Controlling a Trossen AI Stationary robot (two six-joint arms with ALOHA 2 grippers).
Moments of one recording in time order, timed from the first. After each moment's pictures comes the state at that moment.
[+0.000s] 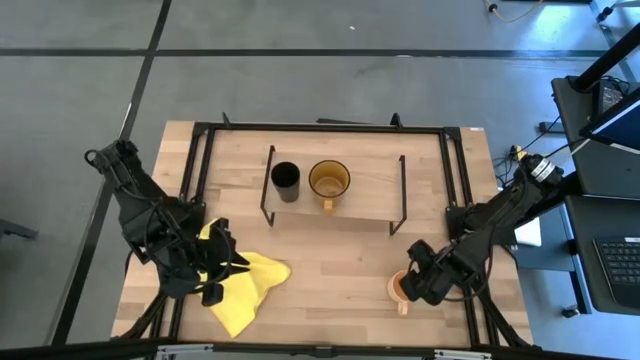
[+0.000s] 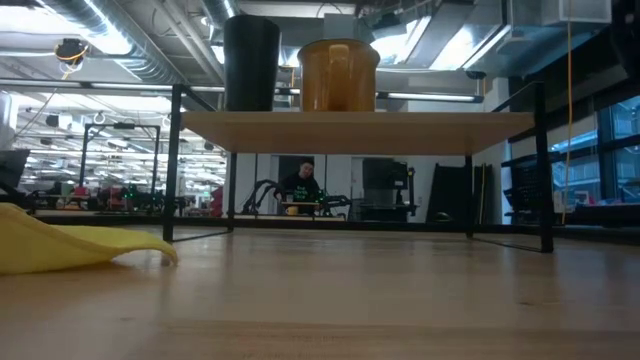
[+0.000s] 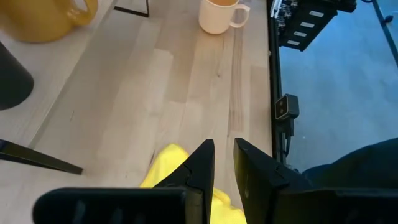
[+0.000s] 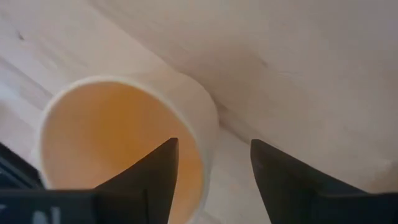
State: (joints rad) left arm -0.86 1.27 1.38 -1.02 -0.57 -0.89; right arm 0.81 1.40 0.86 -0.84 0.12 1.77
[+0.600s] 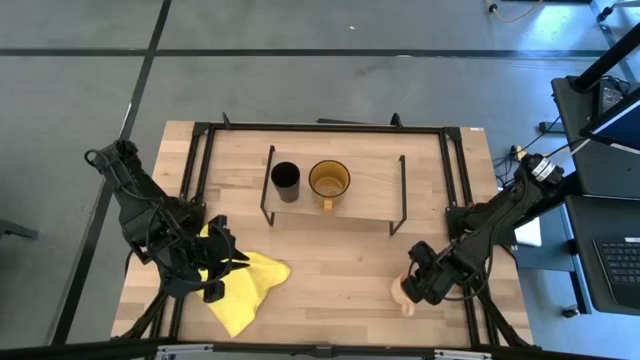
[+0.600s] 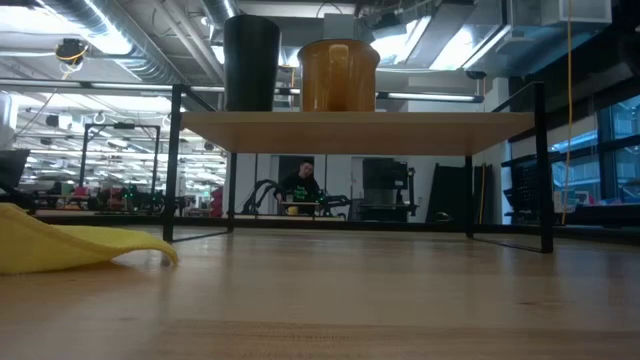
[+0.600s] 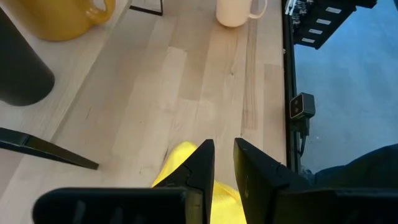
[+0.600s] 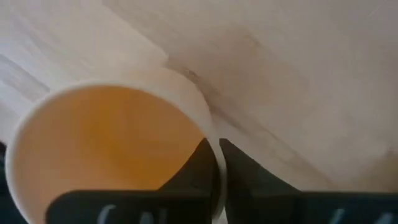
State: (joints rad) left arm -0.86 1.27 1.38 -1.06 -0.59 -0.91; right arm 0.81 1.39 0.85 -0.84 0.05 1.75
